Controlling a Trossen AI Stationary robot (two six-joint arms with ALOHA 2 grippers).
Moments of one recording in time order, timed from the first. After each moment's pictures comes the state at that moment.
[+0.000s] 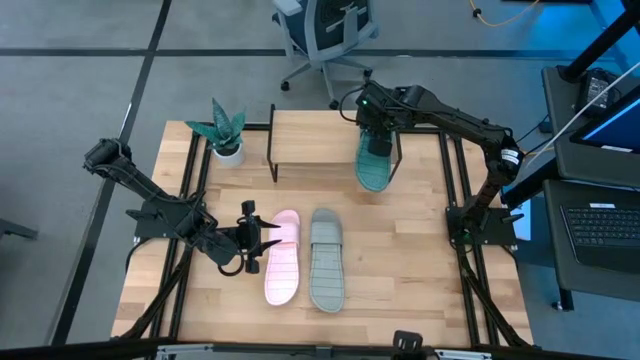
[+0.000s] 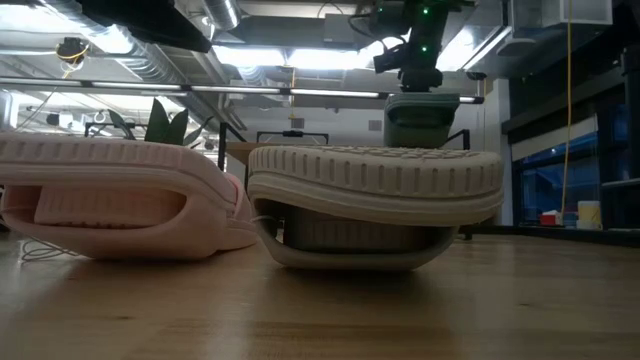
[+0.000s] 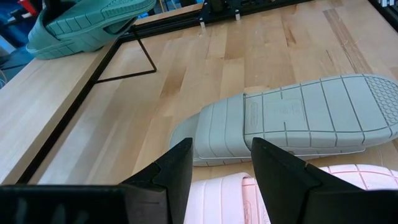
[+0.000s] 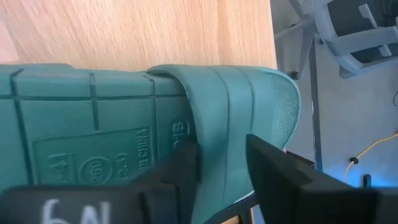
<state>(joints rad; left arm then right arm) -0.59 1.14 0.71 -0.19 -0.77 -0.20 -0.53 1.74 1.73 -1.18 0.31 -0.44</state>
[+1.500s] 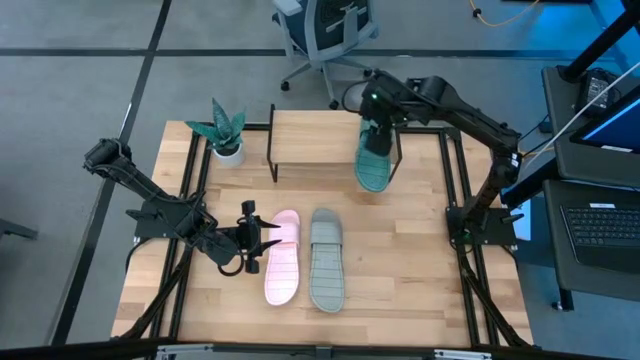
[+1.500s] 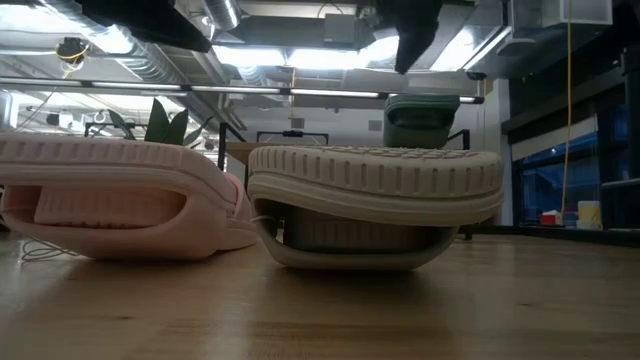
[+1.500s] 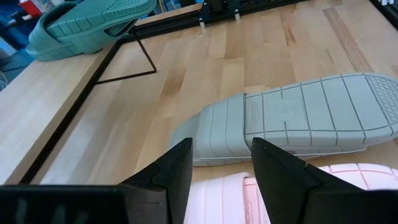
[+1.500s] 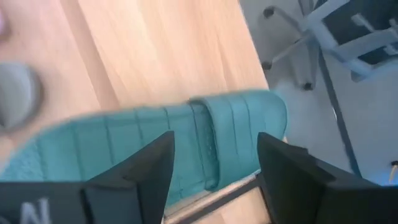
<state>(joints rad) -0.59 1.14 0.71 -0.19 -0.77 -0.19 -0.42 1.73 2.05 -1.40 0.24 -0.16</state>
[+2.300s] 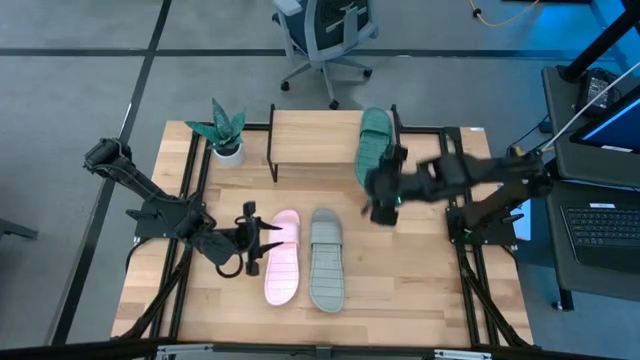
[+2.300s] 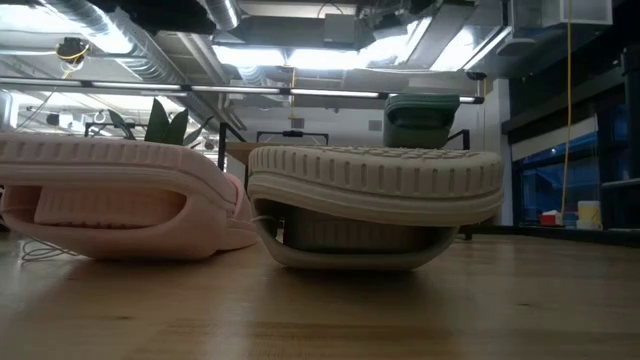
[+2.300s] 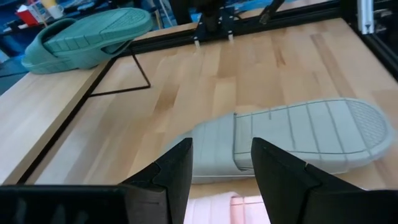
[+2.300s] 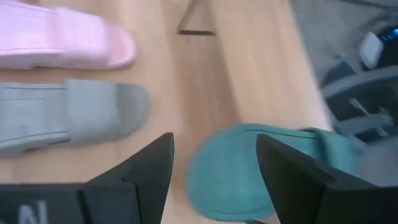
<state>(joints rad) -0.61 1.14 0.71 -0.11 -0.77 -0.18 0.21 1.49 1.66 -1.17 0.53 0.15</state>
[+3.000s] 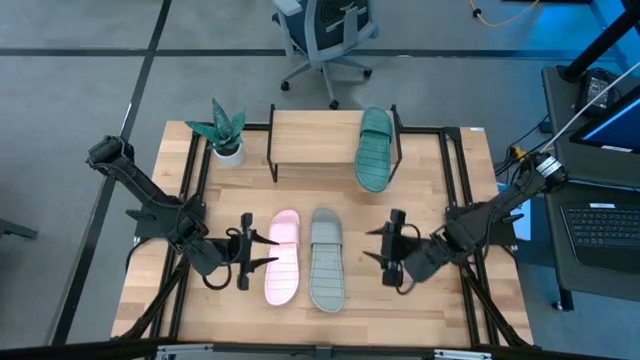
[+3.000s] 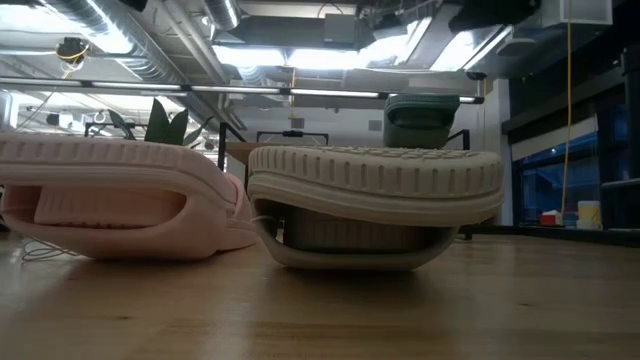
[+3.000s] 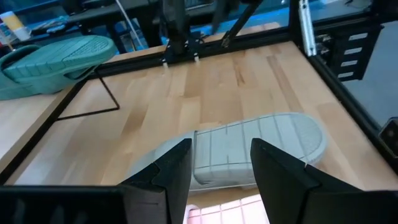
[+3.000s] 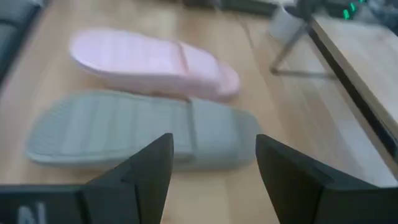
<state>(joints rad) -0.72 1.14 0.71 -0.02 -0.77 -0.15 0.62 1.33 0.95 -0.35 0.71 0.31</state>
